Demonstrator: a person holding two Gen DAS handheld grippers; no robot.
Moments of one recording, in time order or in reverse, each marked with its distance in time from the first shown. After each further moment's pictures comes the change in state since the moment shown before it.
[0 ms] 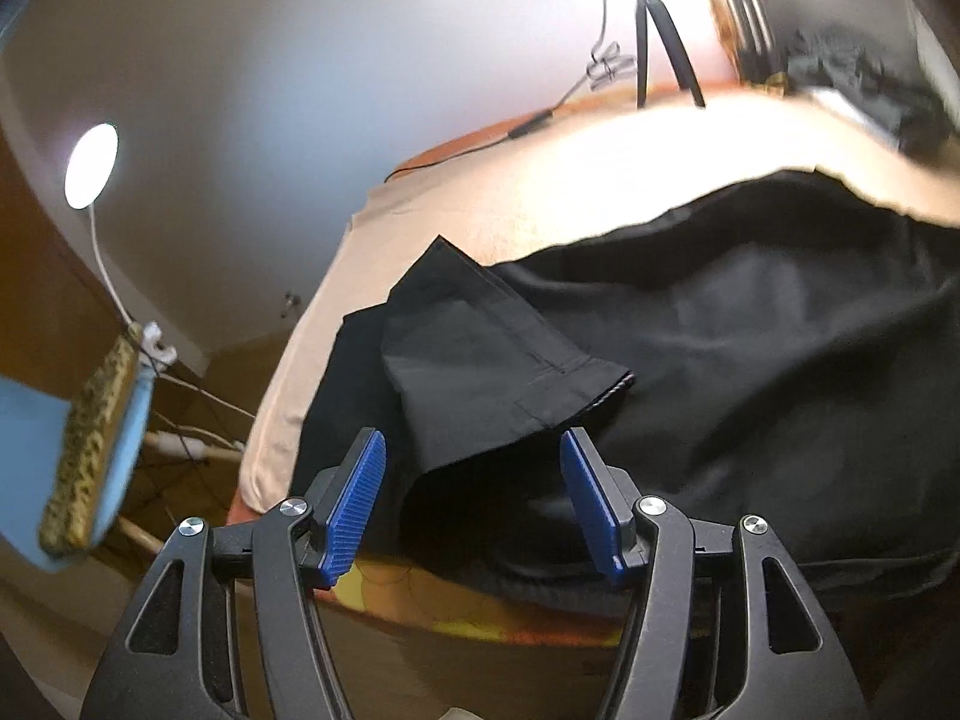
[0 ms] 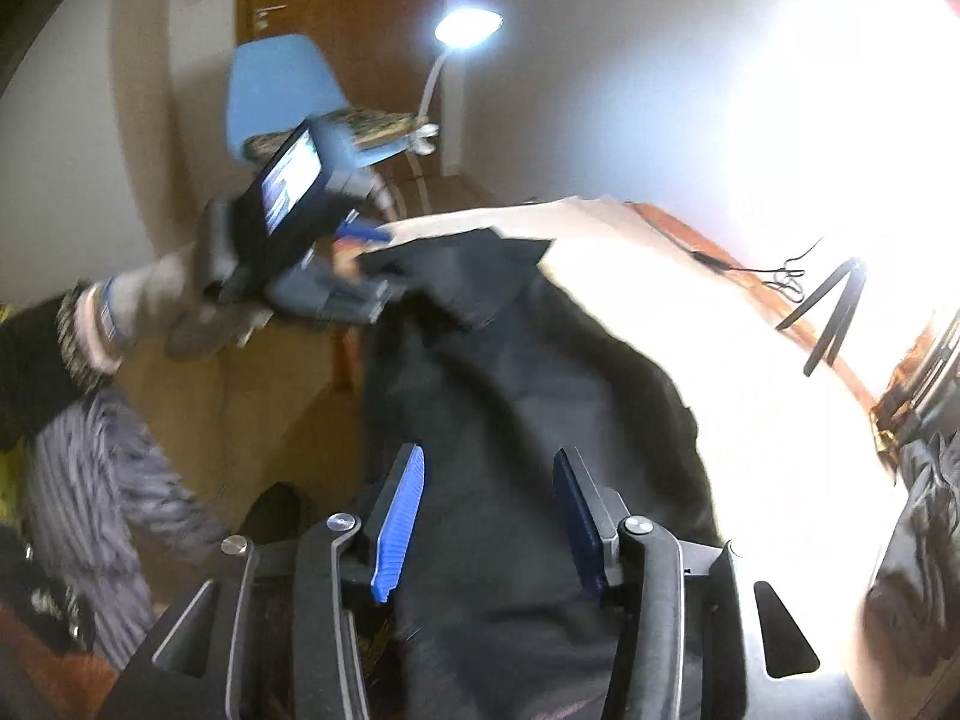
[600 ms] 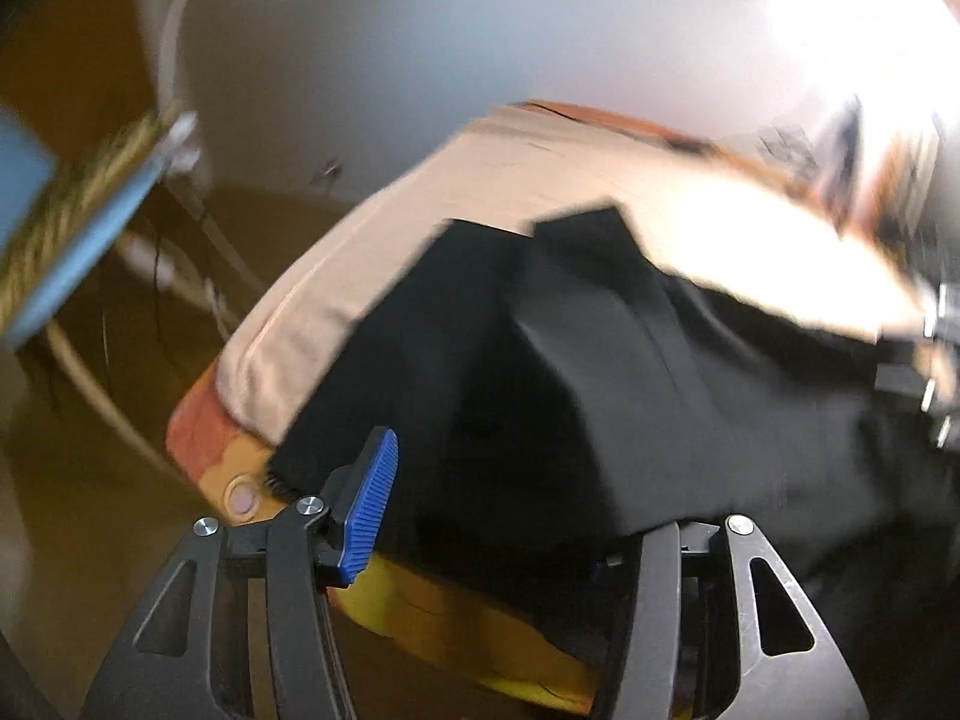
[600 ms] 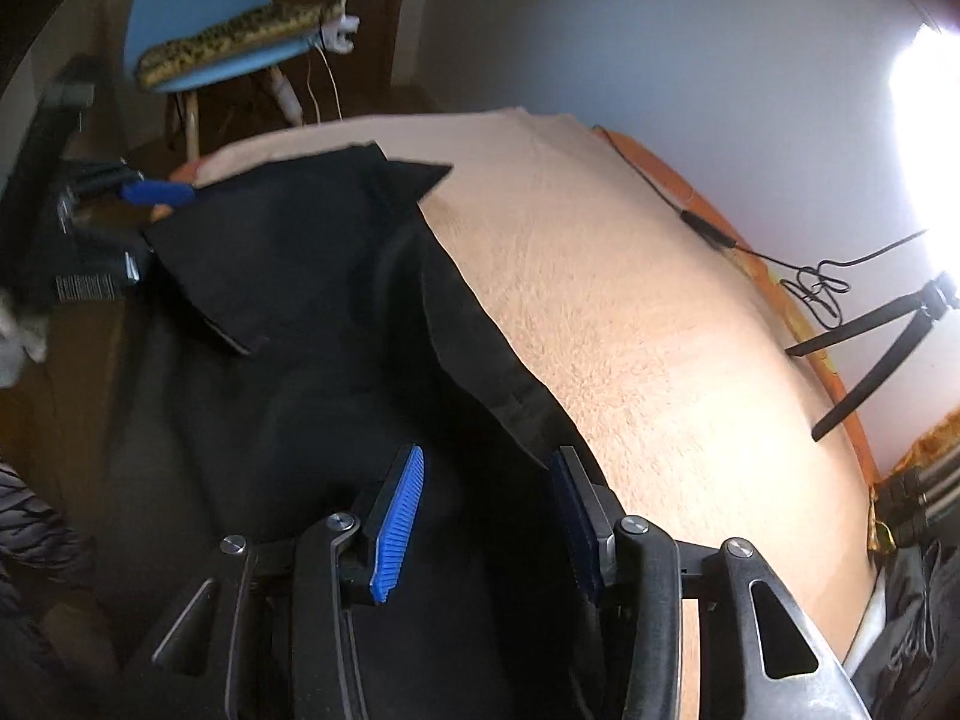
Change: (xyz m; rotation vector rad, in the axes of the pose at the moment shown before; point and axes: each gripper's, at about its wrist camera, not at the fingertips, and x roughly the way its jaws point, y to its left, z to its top) left arm 0.053 0.114 -0.034 -0.584 0.112 -0.127; right arm 0.174 -0.074 0.066 -0.091 0.232 -0.134
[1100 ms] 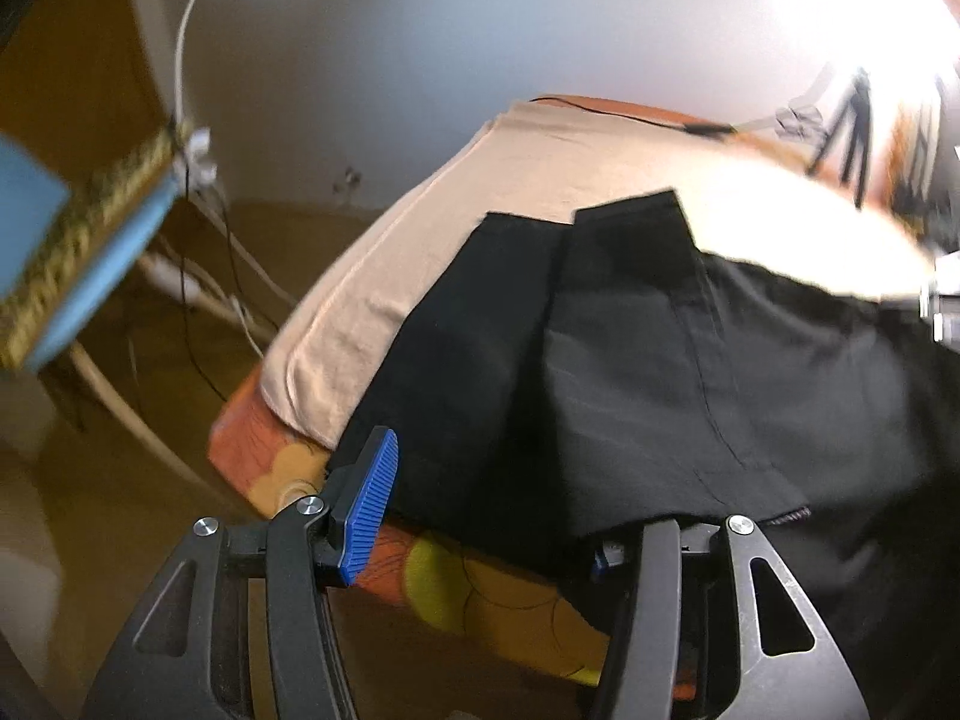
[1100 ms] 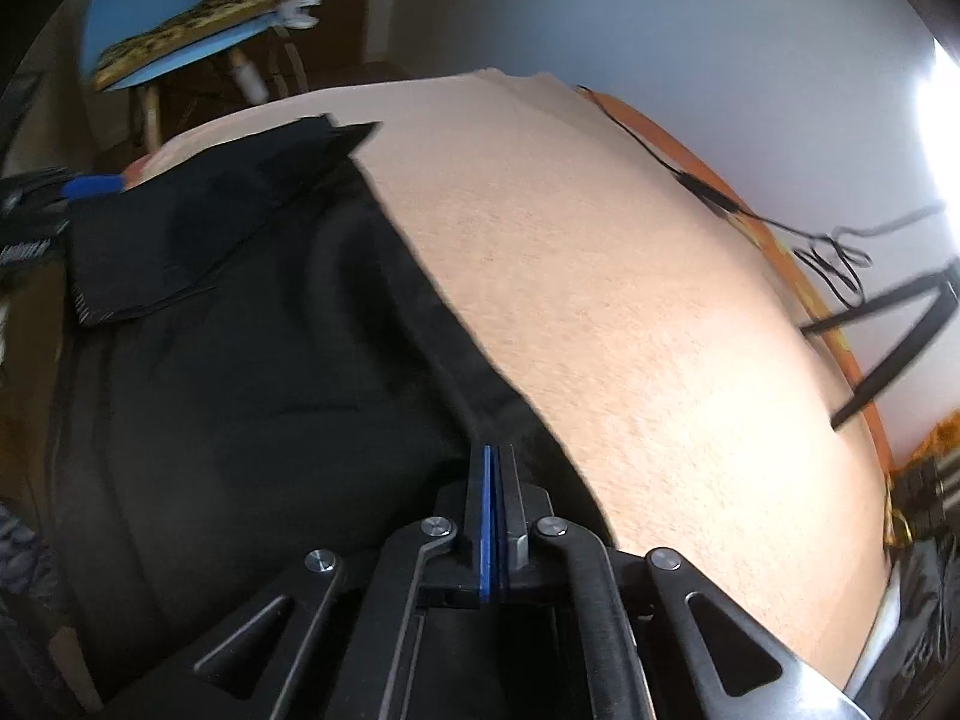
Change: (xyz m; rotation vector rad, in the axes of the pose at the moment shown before) left arm -0.004 -0.009 -0.011 0.178 -0.020 0.091; right arm 0.038 -0.019 0.008 0.078 0.067 -0.038
